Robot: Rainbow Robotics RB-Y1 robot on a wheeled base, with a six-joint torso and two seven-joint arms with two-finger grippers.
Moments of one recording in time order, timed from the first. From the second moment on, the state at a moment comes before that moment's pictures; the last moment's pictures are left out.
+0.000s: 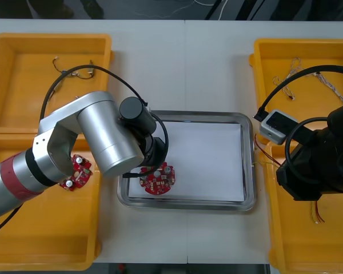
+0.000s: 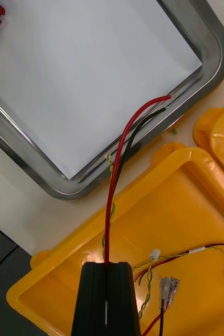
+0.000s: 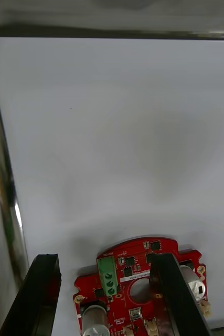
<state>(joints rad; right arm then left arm) -0.46 -0.95 0.26 -2.56 -1.01 1.92 1.26 -0.68 0.58 -0.78 -1.91 0.54 1.50 -0.53</state>
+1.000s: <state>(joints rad) -0.77 -0.68 0.66 -2.24 -0.88 1.90 1.33 -0.73 0.60 -0.34 -2.00 0.77 1.87 -0.53</state>
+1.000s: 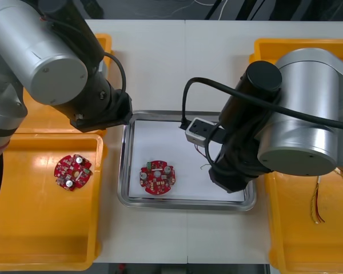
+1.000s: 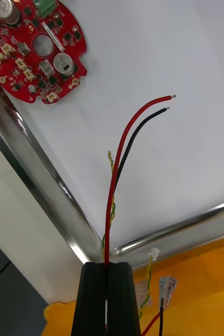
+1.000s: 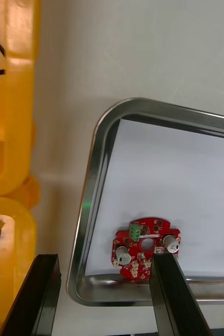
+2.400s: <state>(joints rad) -0.61 -0.64 0.80 -2.03 -0.55 1.59 1.82 -0.90 0.70 -0.09 -1.40 0.71 1.81 -0.91</state>
